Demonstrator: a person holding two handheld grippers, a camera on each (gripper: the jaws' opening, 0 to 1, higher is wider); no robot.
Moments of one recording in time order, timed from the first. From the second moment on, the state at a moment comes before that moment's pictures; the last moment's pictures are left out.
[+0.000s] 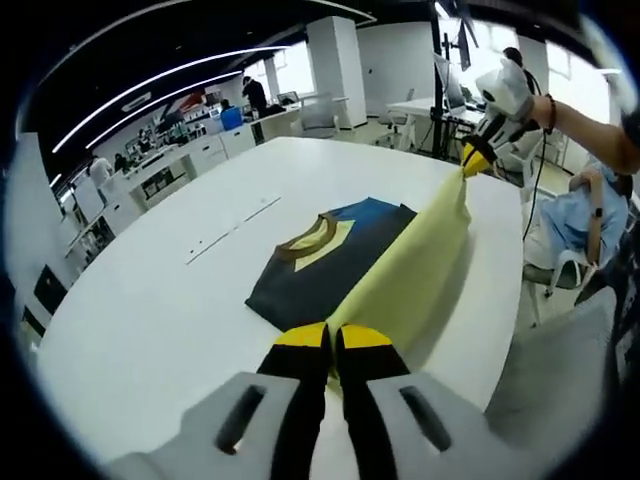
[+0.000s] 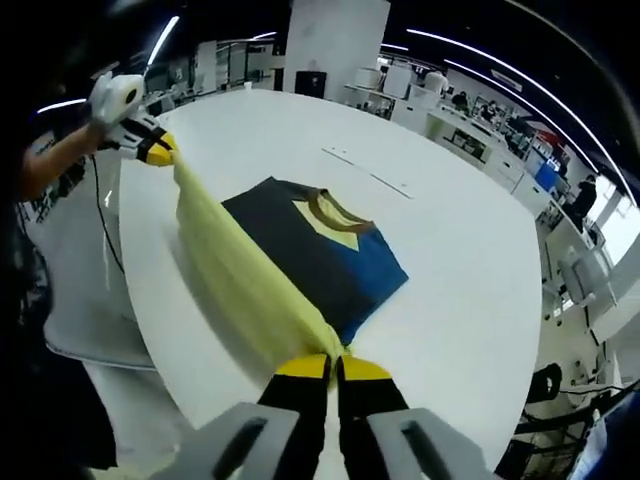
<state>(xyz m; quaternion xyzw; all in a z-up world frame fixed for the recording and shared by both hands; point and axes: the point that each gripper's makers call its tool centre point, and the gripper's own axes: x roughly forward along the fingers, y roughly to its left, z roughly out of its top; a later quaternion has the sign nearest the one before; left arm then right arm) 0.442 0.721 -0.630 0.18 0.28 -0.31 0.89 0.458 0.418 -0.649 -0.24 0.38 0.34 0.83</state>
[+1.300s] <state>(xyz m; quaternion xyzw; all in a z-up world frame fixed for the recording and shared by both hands) 0.573 0.739 -0.641 0.16 0.26 -0.17 0.94 0.588 0.432 -0.648 -0.20 0.33 0.26 0.89</state>
